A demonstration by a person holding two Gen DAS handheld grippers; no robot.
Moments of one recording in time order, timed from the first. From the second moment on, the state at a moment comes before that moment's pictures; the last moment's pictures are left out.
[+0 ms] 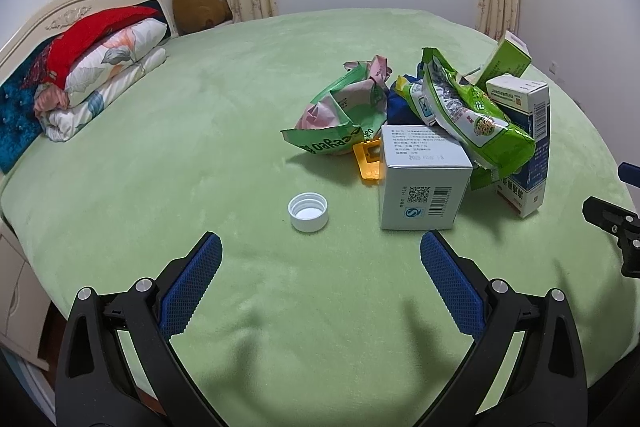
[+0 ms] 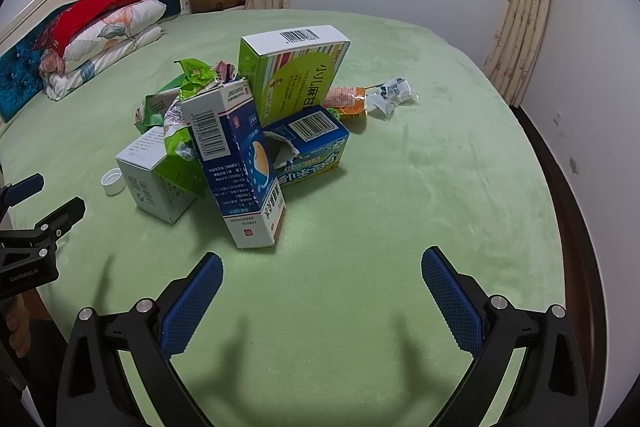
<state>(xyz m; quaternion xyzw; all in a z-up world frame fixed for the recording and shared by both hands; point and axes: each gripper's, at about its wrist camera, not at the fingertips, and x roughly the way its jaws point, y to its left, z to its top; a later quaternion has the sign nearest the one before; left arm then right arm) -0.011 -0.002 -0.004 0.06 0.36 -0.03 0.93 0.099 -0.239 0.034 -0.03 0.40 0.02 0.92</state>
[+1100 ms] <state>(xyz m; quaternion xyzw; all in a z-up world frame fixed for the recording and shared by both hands) -0.015 -0.002 -0.004 0.06 0.36 -0.02 0.93 0.103 -0.231 0.033 -0.04 0.40 0.03 0.91</state>
